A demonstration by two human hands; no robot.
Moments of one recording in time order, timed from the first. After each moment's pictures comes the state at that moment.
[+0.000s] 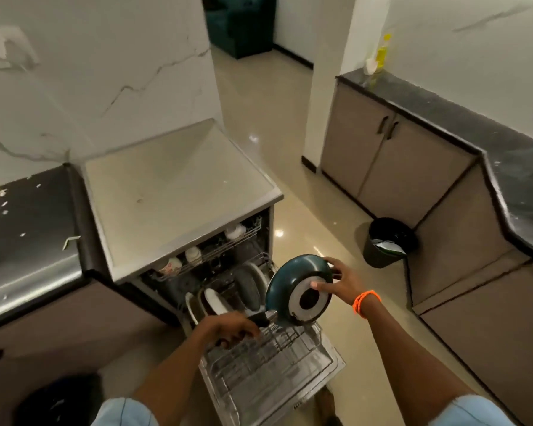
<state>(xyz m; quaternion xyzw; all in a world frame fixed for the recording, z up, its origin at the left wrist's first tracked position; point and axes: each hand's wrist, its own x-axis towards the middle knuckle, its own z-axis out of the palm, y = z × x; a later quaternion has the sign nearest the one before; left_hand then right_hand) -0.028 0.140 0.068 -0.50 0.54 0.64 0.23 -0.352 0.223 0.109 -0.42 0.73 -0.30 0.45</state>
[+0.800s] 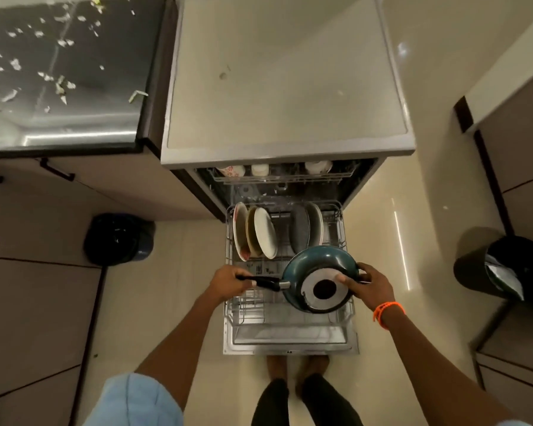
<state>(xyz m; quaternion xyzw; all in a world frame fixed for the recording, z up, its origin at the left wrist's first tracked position) 0.019 0.188 -0.069 -0.74 0.41 0.52 -0.10 -0.346 0.120 -0.071 -0.46 0.70 -0.13 0.54</state>
